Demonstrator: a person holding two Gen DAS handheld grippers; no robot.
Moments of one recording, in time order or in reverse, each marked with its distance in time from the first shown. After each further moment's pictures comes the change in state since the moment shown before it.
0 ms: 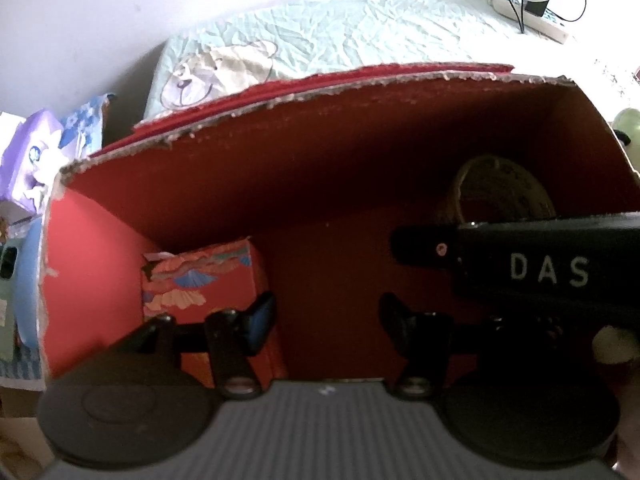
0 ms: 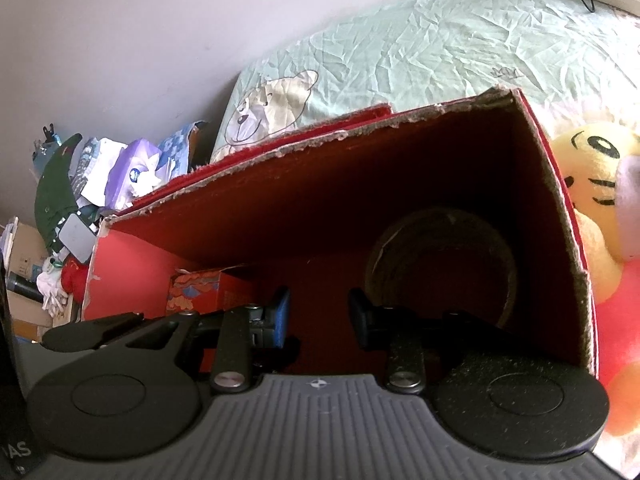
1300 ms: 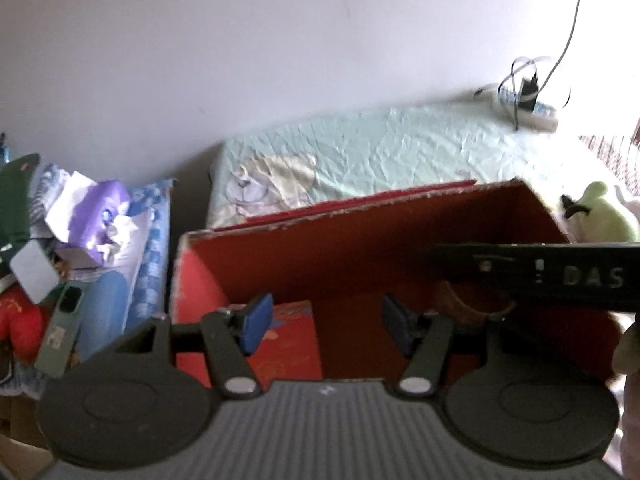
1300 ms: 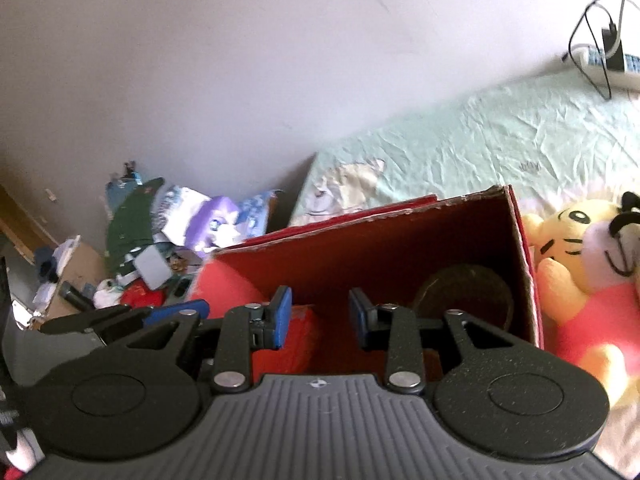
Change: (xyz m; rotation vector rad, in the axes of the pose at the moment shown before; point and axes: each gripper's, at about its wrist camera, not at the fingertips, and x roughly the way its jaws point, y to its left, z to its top) left arm -0.104 0.007 -0.039 -0.046 -0.344 0.083; right arm -0.084 0.019 -0.037 -0.119 -0.275 0.166
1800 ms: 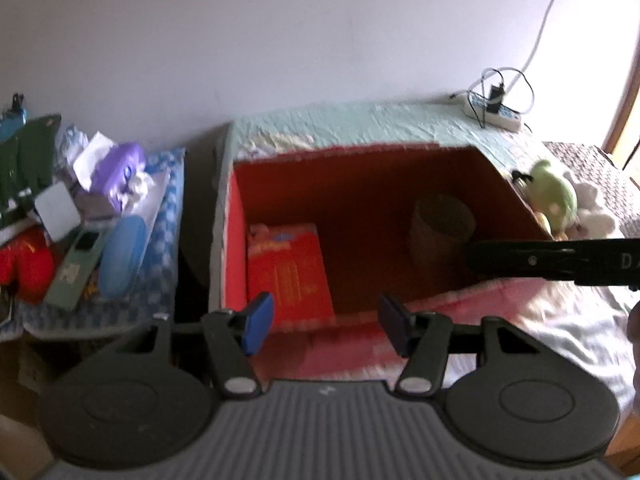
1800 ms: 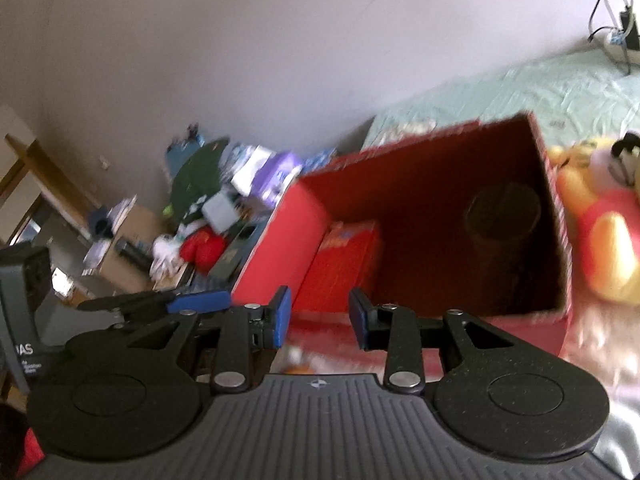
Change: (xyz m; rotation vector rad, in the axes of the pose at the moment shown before) left arm -0.081 0.030 -0.078 -0.044 0.009 -0.096; right arm -0.053 0.029 -0.061 -0.029 0.082 0.130
